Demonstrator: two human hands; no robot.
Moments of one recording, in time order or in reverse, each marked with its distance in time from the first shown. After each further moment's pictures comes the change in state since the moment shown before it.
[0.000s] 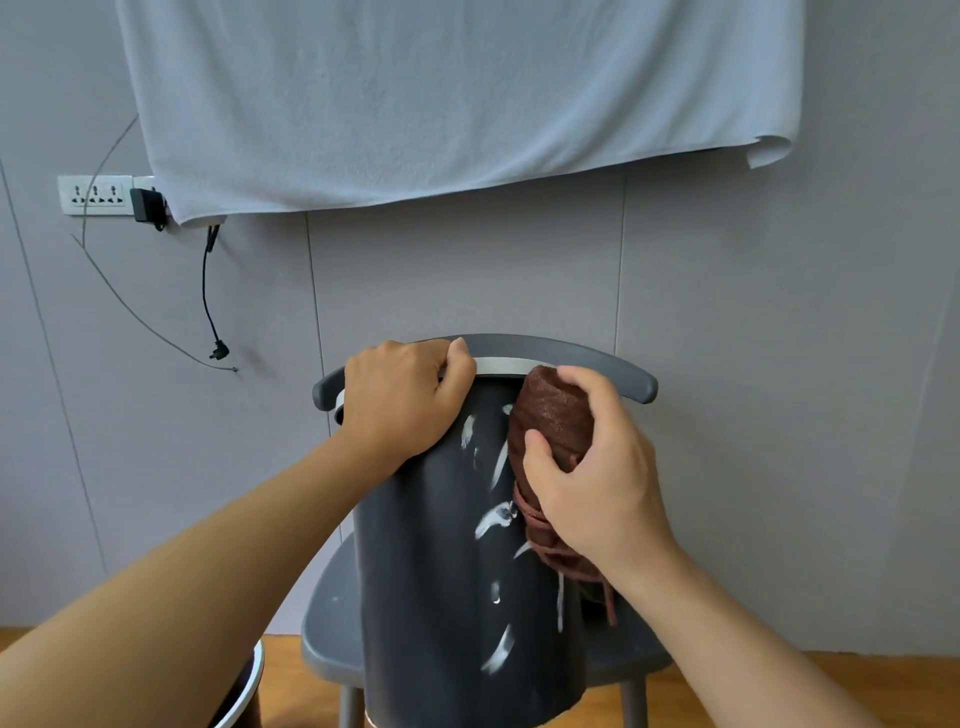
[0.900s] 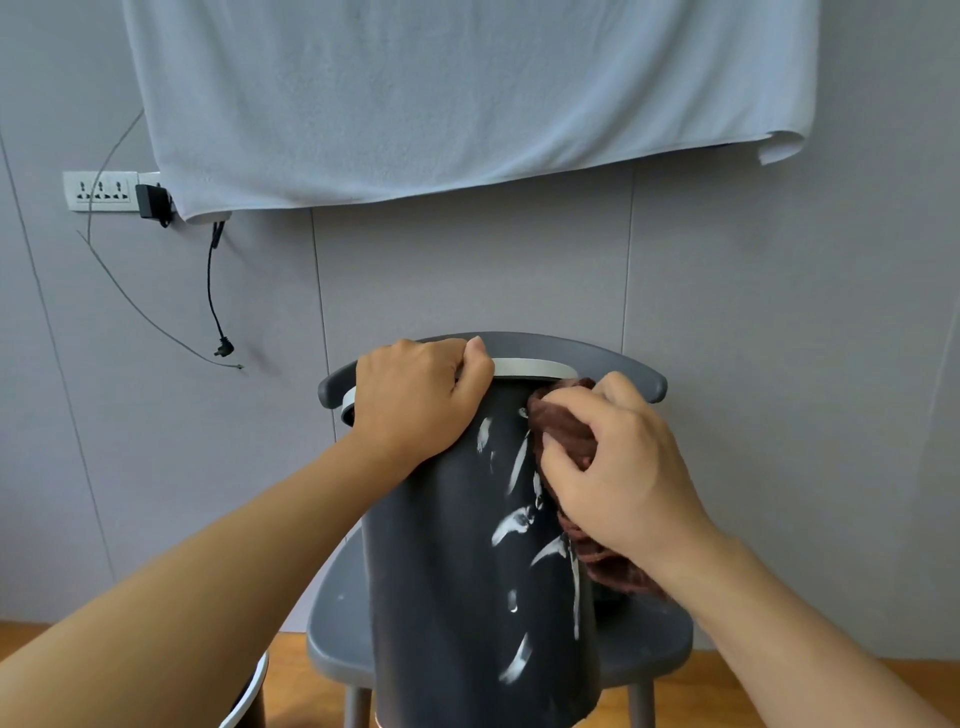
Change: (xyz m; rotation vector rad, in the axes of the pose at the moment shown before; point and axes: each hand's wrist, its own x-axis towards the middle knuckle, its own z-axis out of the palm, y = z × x) left_hand -0.004 0.006 -0.005 0.007 0.072 0.070; right_hand 0.014 -0.002 -0.018 -0.209 -0.184 -0.177
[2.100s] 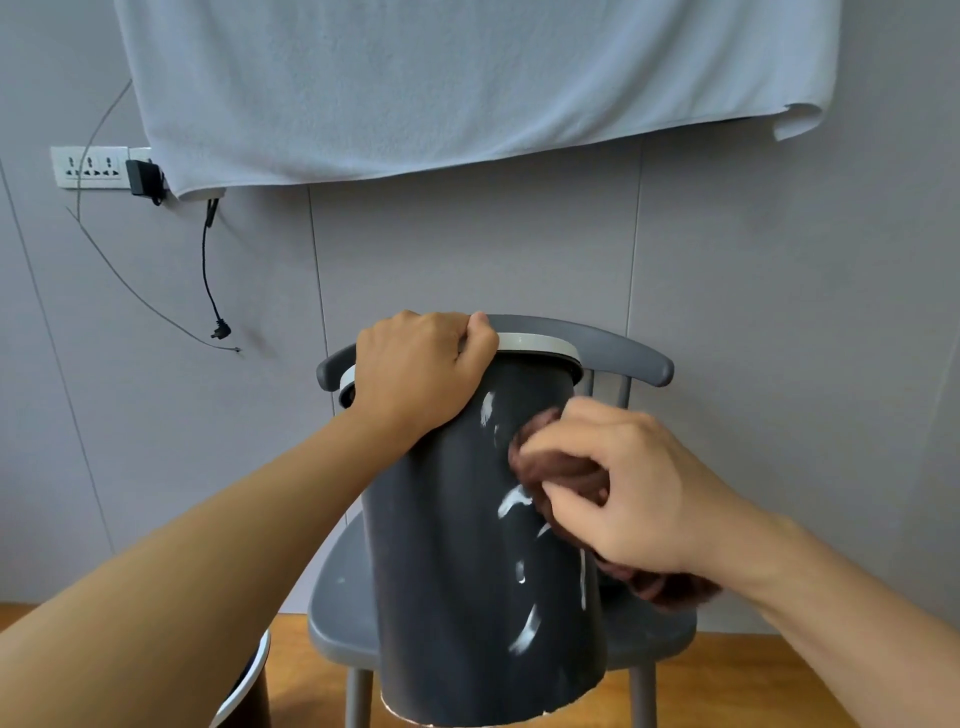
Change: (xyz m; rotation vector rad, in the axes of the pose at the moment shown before) left_hand 0.006 -0.005 0.010 -0.010 -0.085 -0.078; right_hand -0.007 0.011 -0.014 0.072 -0.341 -0.286
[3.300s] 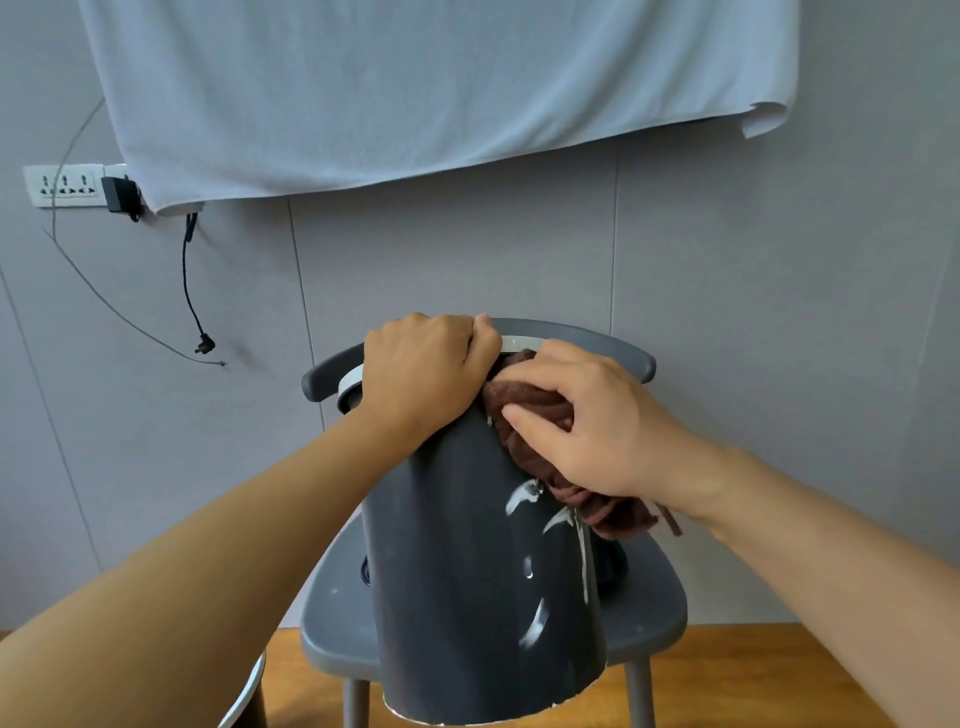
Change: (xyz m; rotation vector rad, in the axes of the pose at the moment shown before) left_hand 0.009 0.017 0.008 0.072 -0.062 0.055; right_hand 0.038 0.008 -0.011 0.019 0.088 0.066
